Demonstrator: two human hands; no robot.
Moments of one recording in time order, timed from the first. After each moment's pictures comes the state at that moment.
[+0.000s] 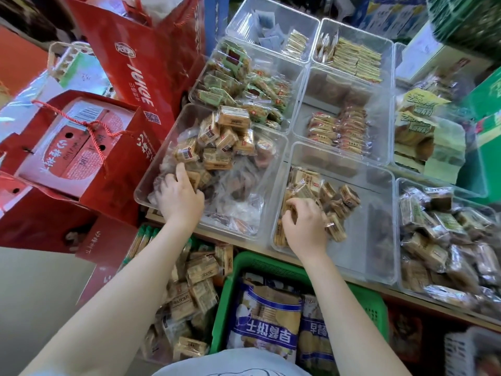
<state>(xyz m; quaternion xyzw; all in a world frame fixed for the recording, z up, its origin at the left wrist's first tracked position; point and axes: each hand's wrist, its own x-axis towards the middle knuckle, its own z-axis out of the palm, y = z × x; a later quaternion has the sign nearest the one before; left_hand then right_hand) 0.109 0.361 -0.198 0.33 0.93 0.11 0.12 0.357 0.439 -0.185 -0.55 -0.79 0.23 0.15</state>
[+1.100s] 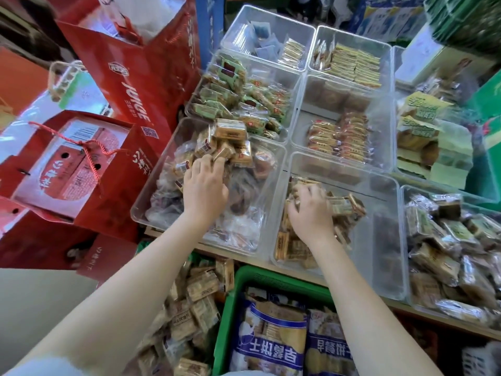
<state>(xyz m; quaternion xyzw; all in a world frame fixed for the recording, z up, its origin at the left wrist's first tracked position) 0.118 0.420 -0.187 0.53 0.84 0.12 0.01 0.344 0.497 -0.173 -0.53 -0.82 0.17 0.09</state>
